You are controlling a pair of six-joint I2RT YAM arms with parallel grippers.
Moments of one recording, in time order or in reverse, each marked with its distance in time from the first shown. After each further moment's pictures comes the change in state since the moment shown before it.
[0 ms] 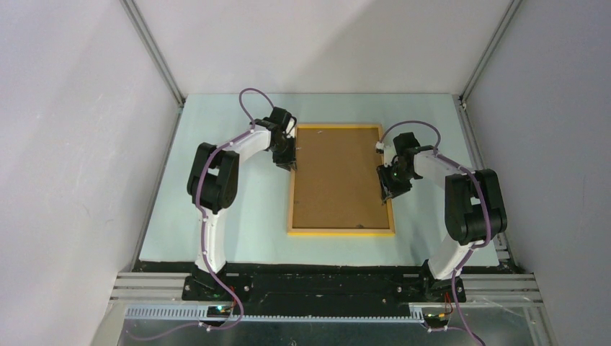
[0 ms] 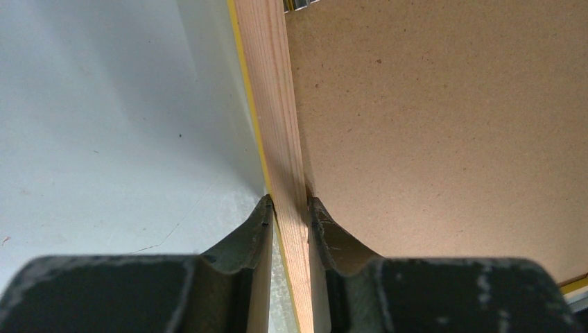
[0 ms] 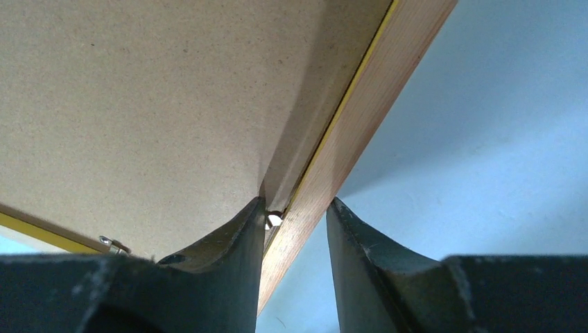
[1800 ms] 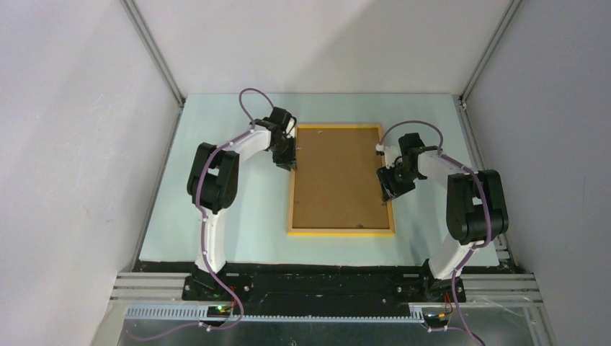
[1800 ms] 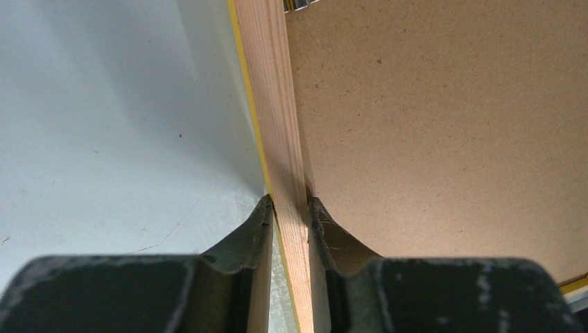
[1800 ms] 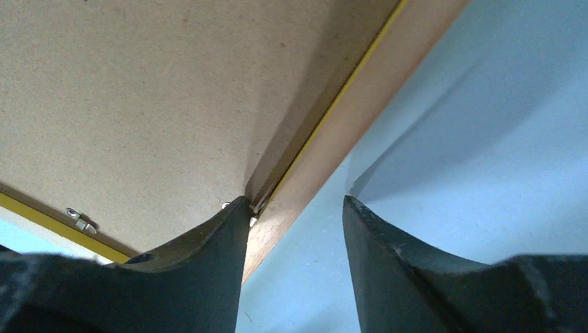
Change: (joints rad) left arm 0.000 0.000 0.000 0.000 0.000 0.000; right arm -0.039 -0.003 -0.008 -0.010 -0.060 -0.188
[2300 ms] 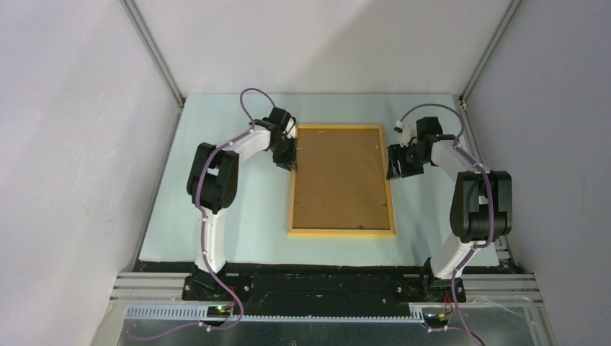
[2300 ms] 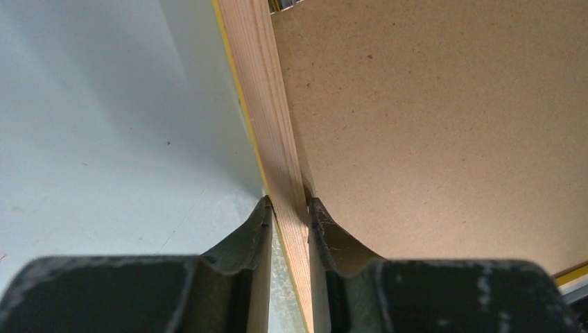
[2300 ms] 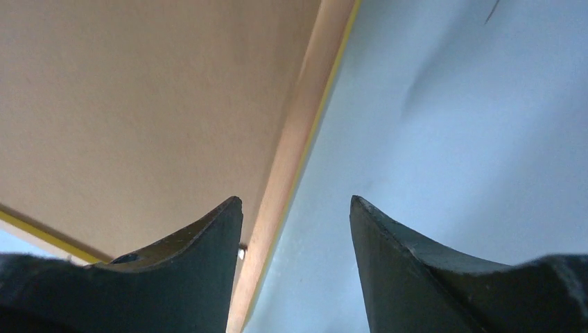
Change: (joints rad) left arm 0.004 0.000 -0.003 0.006 0.033 0.043; right arm -0.117 0.001 0.116 0.019 -0.073 0.150
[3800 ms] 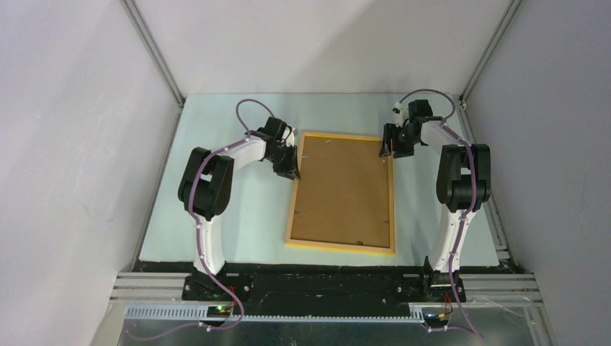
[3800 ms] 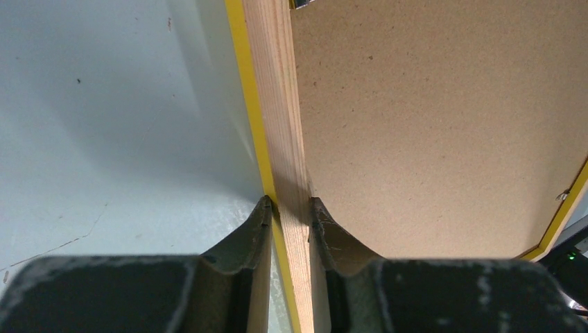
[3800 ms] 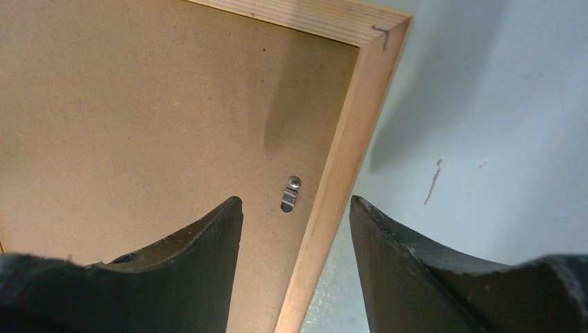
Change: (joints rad) left arm 0.000 -0.107 -0.215 0.140 0.138 -0.019; right arm 0.000 0.336 0.366 0.072 0.013 0.199
